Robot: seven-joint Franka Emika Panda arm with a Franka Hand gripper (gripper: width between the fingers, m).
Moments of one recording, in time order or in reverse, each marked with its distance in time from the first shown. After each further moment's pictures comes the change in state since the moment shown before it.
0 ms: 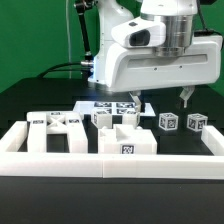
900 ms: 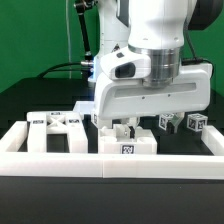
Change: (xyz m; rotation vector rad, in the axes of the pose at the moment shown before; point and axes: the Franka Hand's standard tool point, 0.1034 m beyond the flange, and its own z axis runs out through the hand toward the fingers) arm 0.006 0.017 0.046 0.015 -0.020 0.045
